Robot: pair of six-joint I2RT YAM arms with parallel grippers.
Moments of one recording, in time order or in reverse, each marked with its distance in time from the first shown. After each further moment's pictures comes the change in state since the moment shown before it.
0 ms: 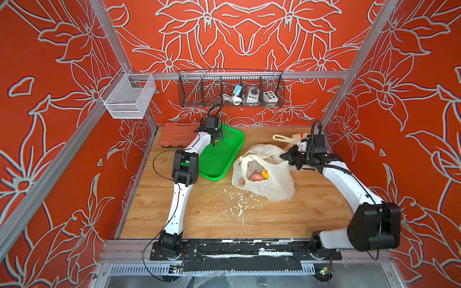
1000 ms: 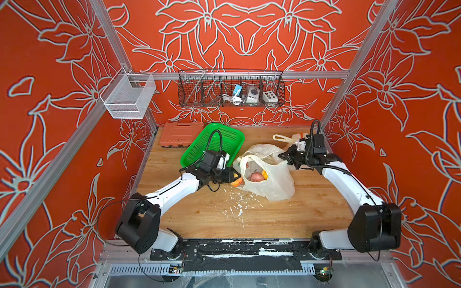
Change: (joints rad) left arm -0.329 -1.040 -1.262 0.263 0.564 -0.341; right arm 0.021 -0.016 -0.001 0.016 -0.018 -0.002
